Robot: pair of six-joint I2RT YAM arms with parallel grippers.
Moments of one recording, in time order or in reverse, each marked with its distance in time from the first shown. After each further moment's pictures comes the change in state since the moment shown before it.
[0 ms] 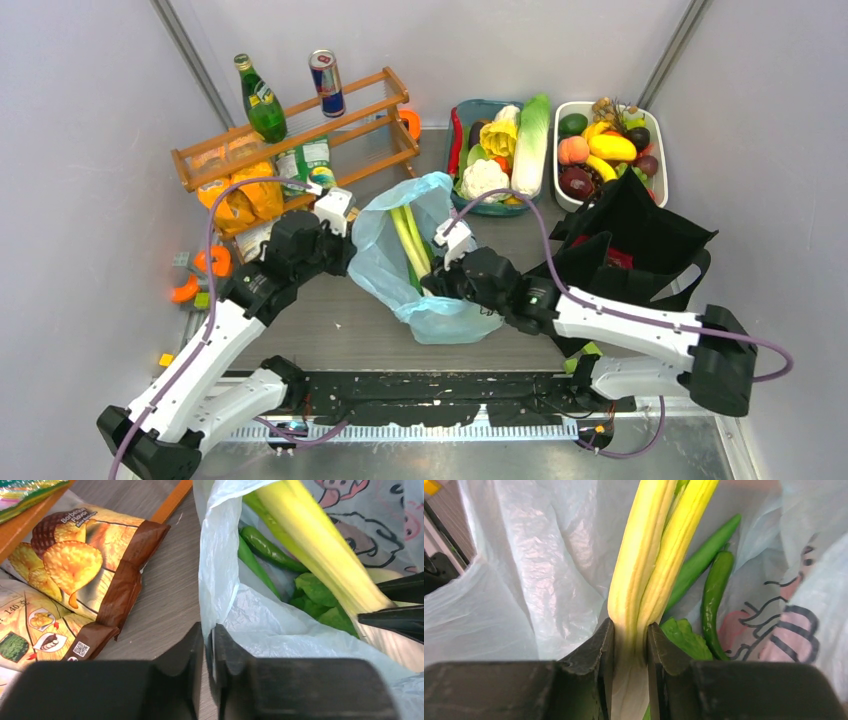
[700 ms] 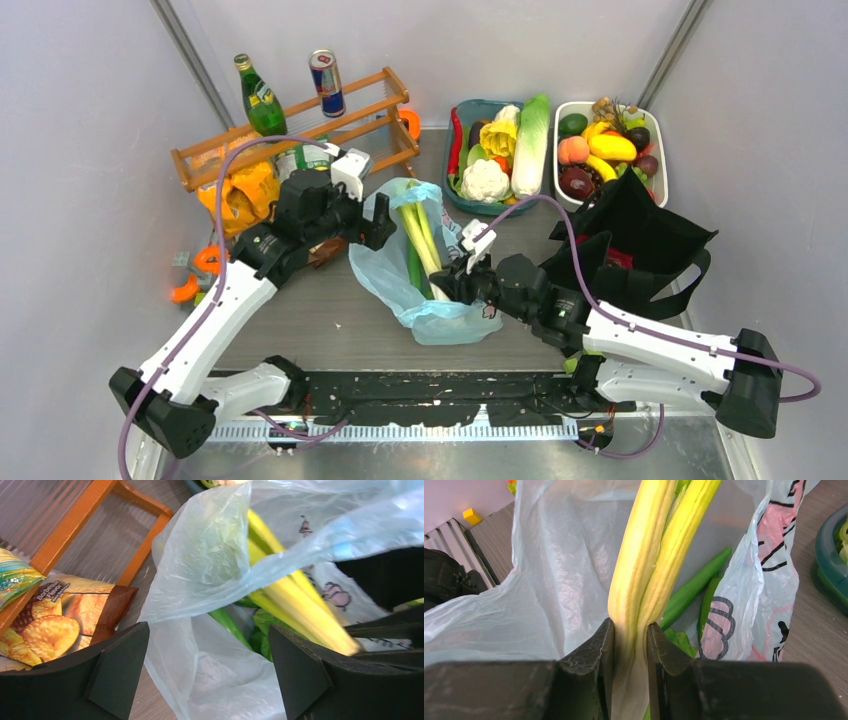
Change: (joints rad) left arm 0.000 0.205 0.280 0.013 0.159 -0.008; right arm 0.000 -0.217 -0.109 0.086 -0.018 -0.045
